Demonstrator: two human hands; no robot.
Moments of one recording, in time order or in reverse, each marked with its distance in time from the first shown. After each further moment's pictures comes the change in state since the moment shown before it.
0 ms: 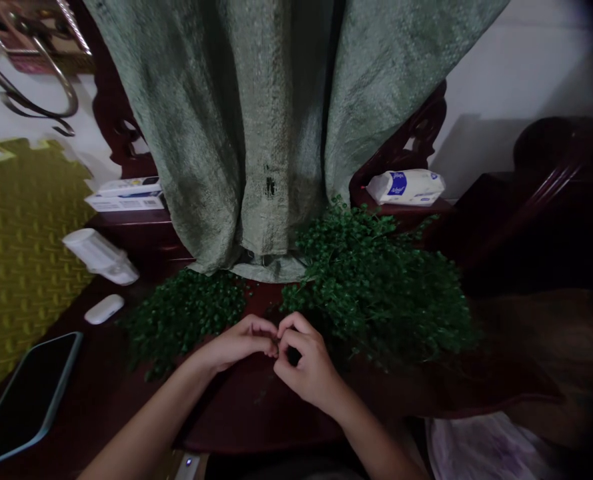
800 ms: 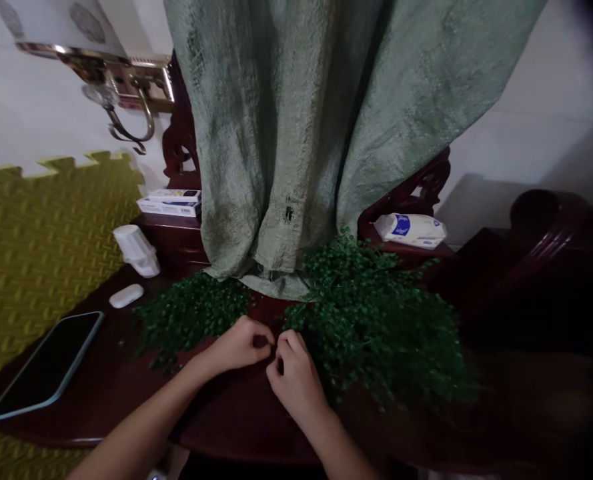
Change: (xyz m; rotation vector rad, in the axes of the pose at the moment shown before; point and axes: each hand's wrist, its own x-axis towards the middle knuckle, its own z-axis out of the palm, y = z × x) left_hand 0.000 0.001 0.000 0.627 0.279 0.388; right_hand -0.008 0.022 0.015 -0.368 0.014 -0.077
